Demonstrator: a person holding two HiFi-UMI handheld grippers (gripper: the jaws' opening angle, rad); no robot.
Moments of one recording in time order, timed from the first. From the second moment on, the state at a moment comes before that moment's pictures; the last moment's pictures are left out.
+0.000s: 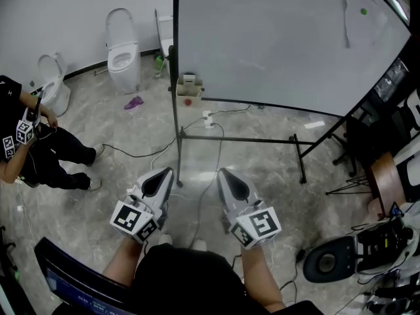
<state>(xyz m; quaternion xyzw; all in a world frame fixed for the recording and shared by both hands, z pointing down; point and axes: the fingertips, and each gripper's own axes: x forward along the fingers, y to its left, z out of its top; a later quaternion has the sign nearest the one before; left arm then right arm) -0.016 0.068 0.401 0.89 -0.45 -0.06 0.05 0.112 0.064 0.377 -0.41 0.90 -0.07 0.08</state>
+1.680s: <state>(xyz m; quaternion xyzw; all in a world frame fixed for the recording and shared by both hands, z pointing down) -0.059 -0.028 0.413 0.89 -0.45 -0.06 0.07 0.094 -0.024 0.377 -0.45 0.89 -0.06 0.07</state>
